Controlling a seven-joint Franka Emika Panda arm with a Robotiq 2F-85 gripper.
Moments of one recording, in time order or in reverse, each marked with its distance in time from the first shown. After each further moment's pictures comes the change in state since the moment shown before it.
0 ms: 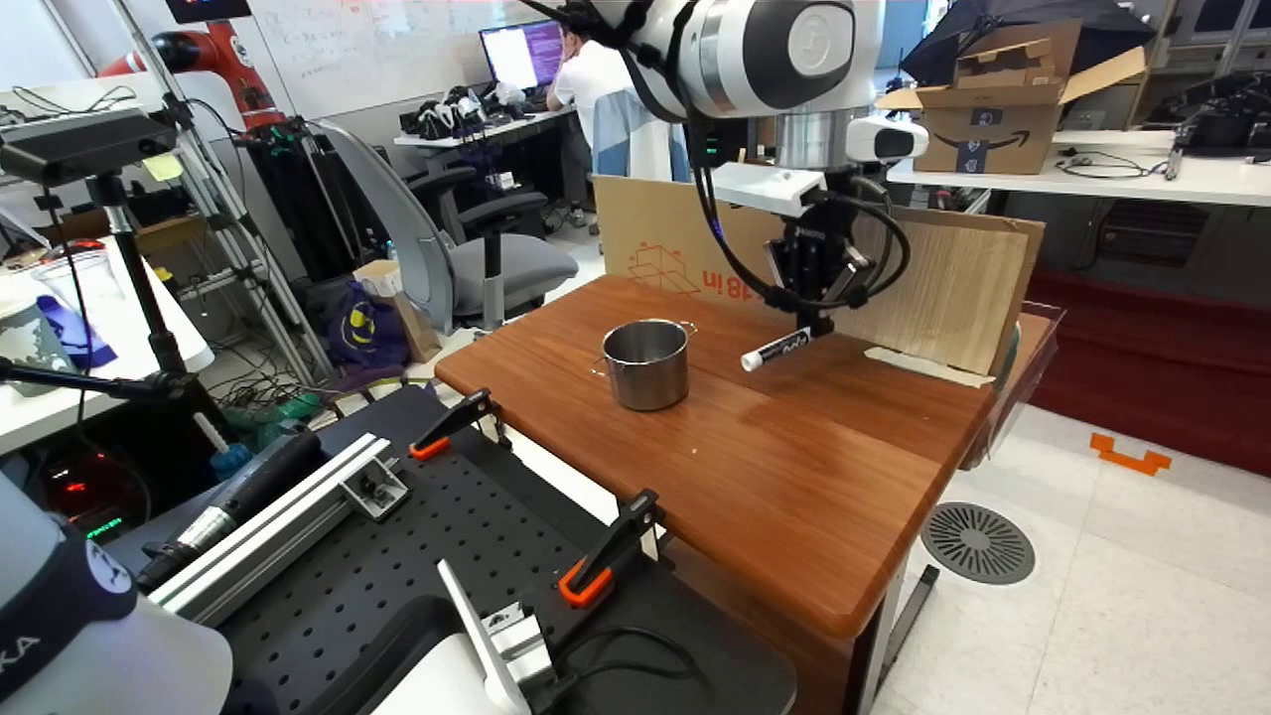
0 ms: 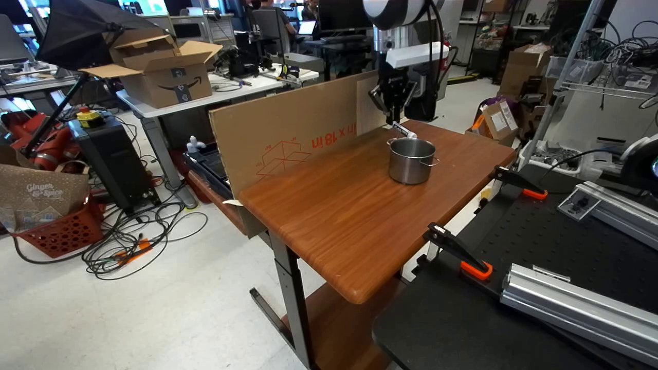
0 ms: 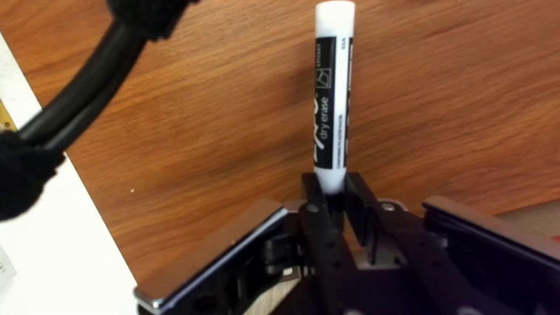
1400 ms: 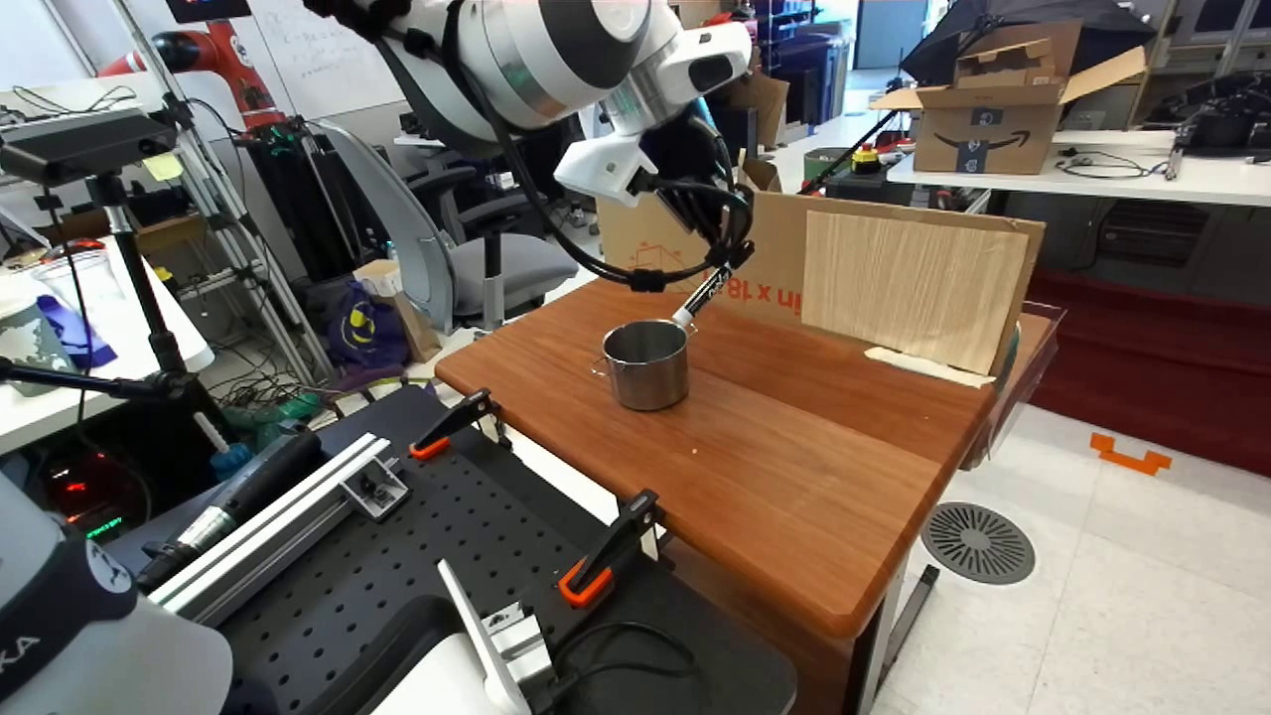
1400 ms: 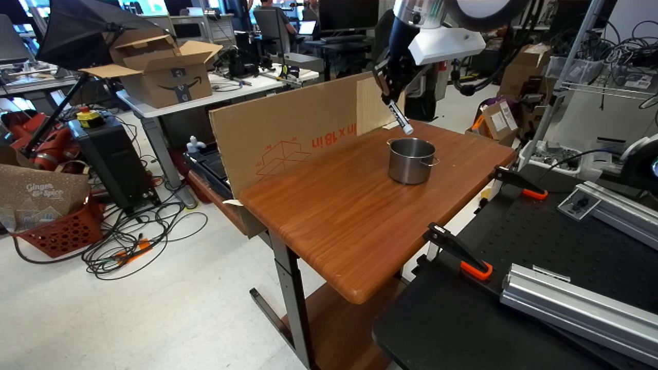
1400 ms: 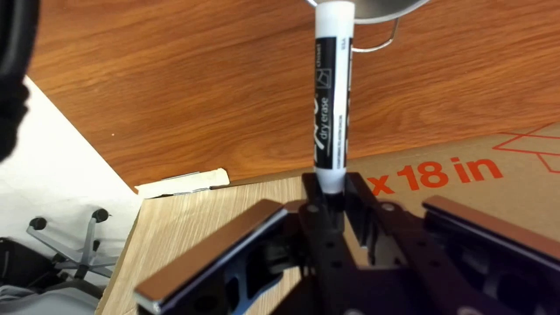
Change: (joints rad) arm 0.310 -0.421 -0.216 -0.645 -0.439 0.665 0.454
